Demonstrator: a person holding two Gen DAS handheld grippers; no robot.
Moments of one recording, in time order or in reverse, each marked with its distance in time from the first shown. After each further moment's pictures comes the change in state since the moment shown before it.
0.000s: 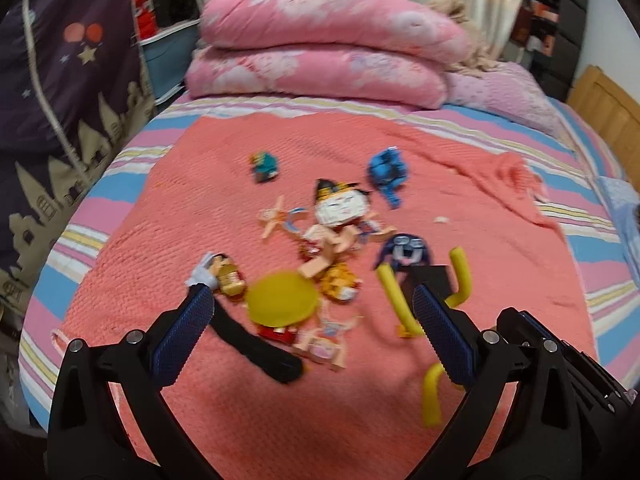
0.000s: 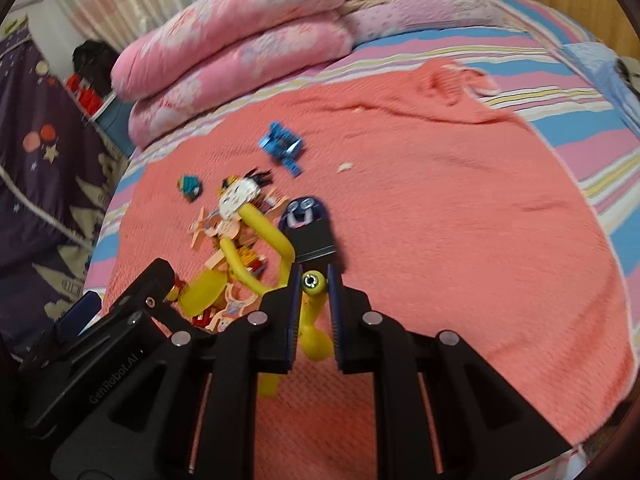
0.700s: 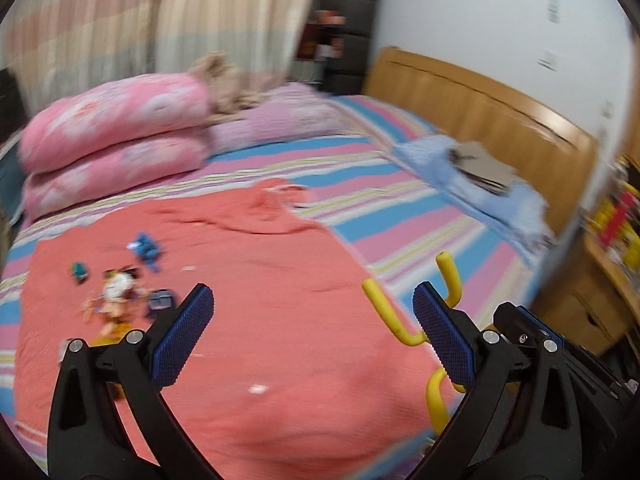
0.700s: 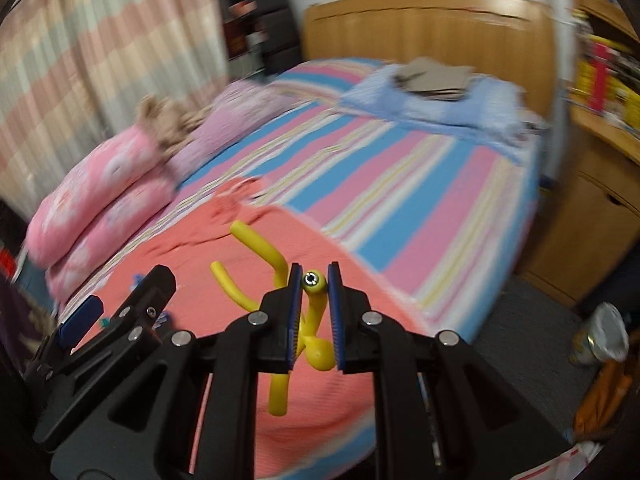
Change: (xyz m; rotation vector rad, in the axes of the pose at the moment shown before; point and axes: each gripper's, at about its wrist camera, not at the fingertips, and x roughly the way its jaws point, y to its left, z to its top) left arm -0.176 -0.202 -0.048 0.410 -0.128 -0.564; right arm -0.249 -0.162 -0.061 0.421 -0.359 -0.413
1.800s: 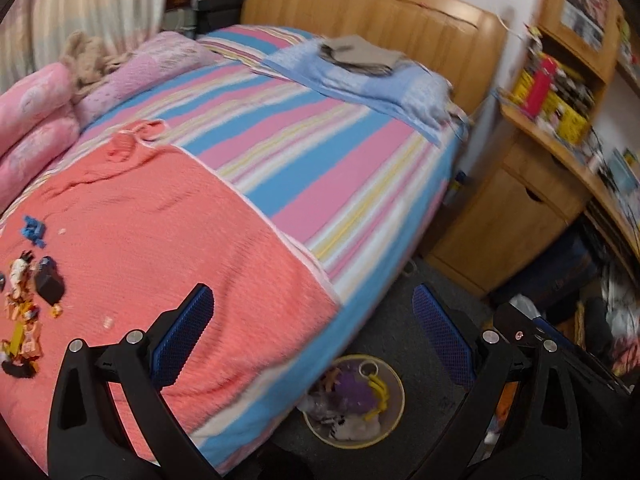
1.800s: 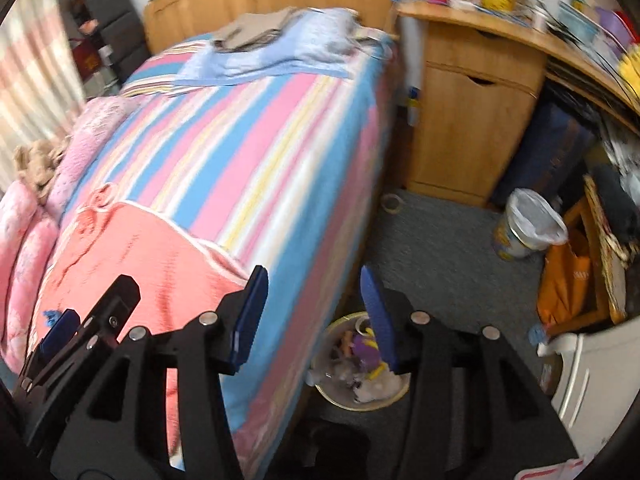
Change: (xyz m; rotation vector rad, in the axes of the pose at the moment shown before) left arm 0.037 -0.125 -0.082 0.183 0.208 -0.154; right arm -0.010 -0.158 -0.069 0.288 0.118 -0.293
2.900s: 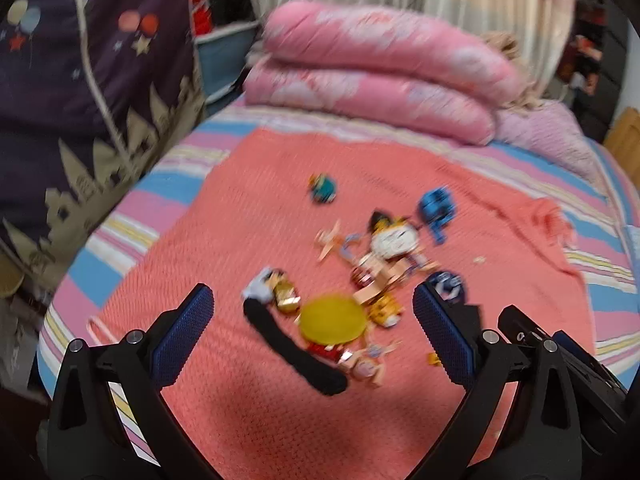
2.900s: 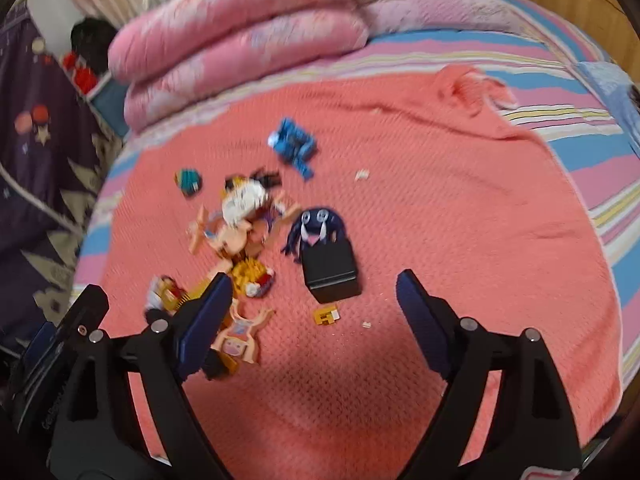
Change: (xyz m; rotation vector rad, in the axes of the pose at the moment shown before) left arm -0.082 0.419 -0.083 -0.829 -0.047 0.839; right arm 0.064 0.460 -0.154 -0.887 0.281 0.575
